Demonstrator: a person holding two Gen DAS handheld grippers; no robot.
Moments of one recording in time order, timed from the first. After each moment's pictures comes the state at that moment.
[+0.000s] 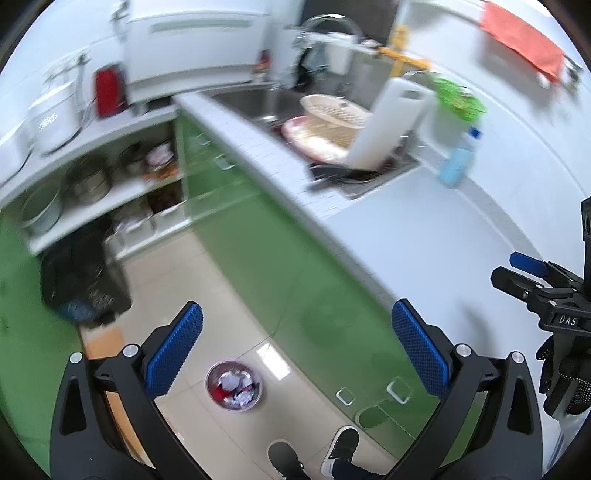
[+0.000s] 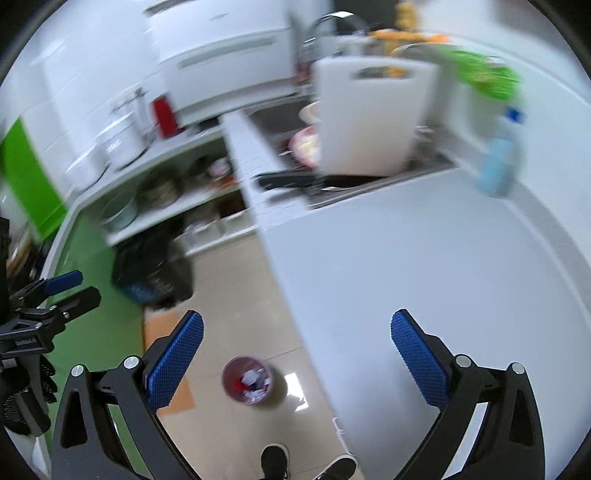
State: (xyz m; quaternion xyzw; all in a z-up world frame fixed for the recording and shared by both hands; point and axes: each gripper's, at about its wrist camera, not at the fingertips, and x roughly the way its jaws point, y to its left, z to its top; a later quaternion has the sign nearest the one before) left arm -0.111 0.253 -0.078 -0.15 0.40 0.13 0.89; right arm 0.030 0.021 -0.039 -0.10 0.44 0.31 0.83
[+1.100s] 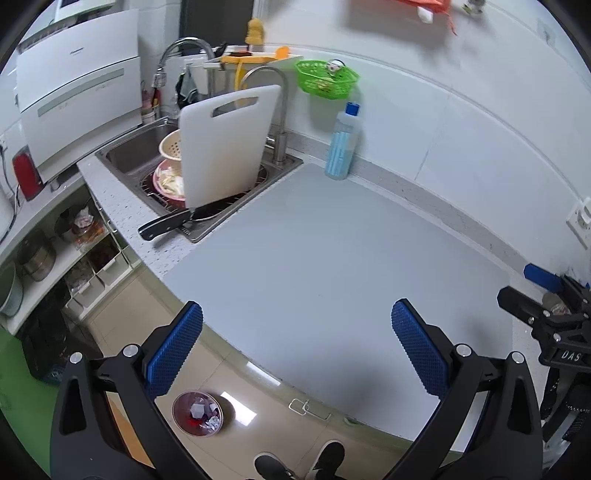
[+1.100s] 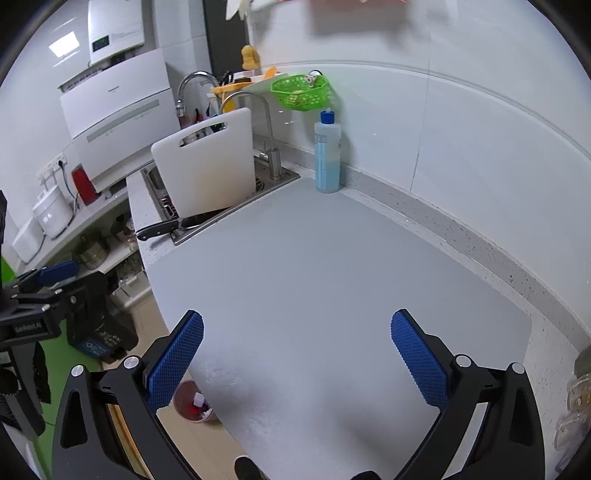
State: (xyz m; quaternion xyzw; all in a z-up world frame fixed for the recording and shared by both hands) left arm -0.003 0.061 -0.016 -0.07 0.41 0.02 0.91; right arm 0.036 -0.170 0.024 -0.06 0.42 0.18 0.89
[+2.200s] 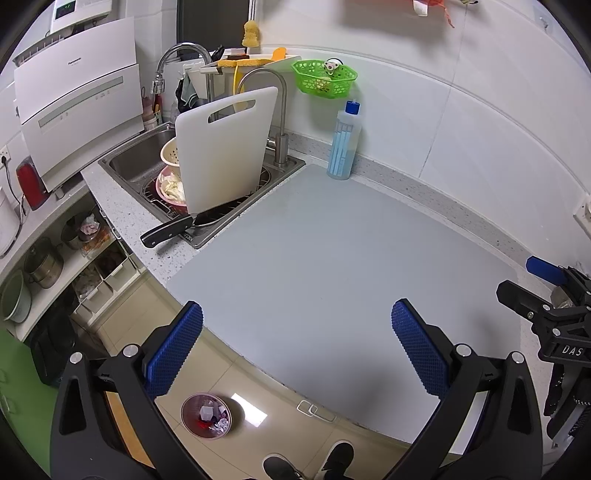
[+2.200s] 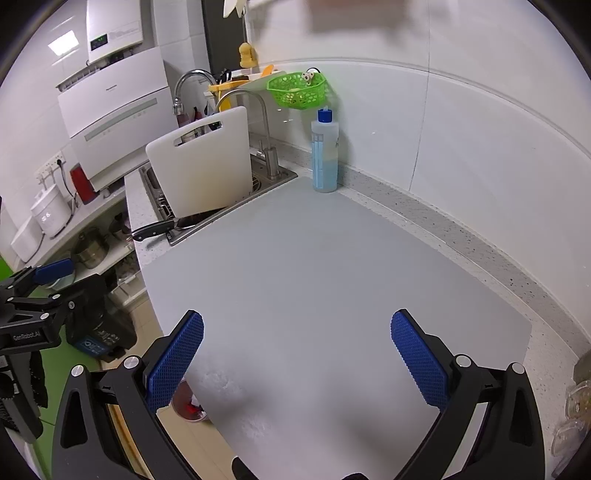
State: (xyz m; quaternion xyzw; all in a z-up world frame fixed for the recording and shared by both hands) left arm 0.001 0.051 -0.013 -0.05 0.41 0.04 0.91; right arm 0.051 -0.173 0.022 -0.06 0.42 0.18 0.89
